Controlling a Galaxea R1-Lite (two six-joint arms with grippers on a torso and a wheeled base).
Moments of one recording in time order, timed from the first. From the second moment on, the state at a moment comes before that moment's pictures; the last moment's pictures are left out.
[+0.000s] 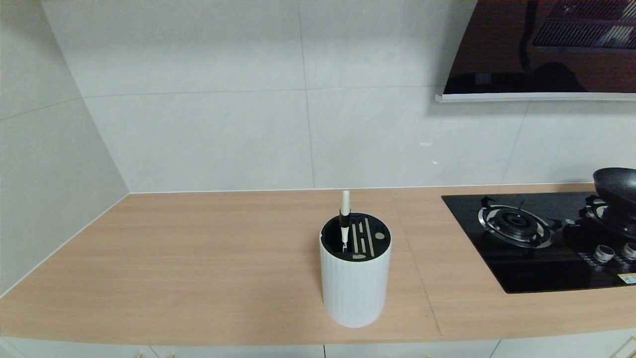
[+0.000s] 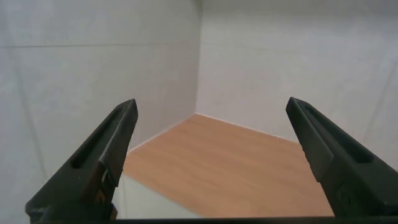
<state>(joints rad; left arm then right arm) -0.05 0.08 -0.44 -0.05 0.59 0.14 0.06 0.10 -0.49 -0.07 -0.24 -0.09</state>
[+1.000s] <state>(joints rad) 0.00 0.00 0.00 -0.04 0.16 0.06 0.01 0.00 0.00 0.00 0.03 -0.02</state>
